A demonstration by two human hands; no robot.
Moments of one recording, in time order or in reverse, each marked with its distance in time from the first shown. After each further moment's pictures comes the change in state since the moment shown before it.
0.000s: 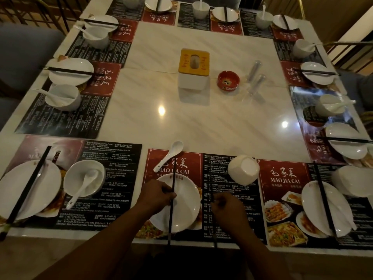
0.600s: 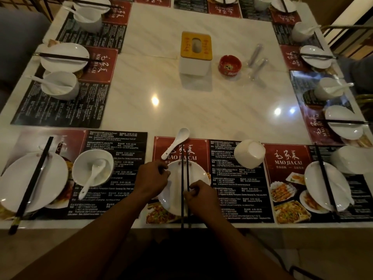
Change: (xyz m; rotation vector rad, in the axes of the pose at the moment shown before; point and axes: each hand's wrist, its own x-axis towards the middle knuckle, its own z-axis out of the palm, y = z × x) left_hand 0.009 -0.032 -0.029 0.102 0.246 0.189; right_hand -0.025 -0.051 0.089 -0.004 -0.040 -0.010
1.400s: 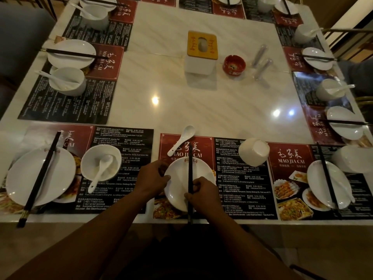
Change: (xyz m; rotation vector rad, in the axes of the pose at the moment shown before) left_hand -0.005 -0.025 -0.010 -0.062 -0.088 -0.003; right_hand -0.003 -0.007 0.012 -0.055 -0.040 0.010
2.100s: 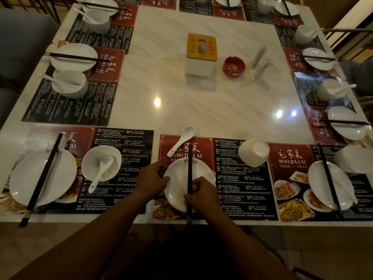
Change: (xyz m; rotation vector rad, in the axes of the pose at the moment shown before) left_hand -0.003 0.001 0.001 0.029 0.019 0.000; right_hand -0.002 0.001 -0.001 0.001 -0.008 -0.009
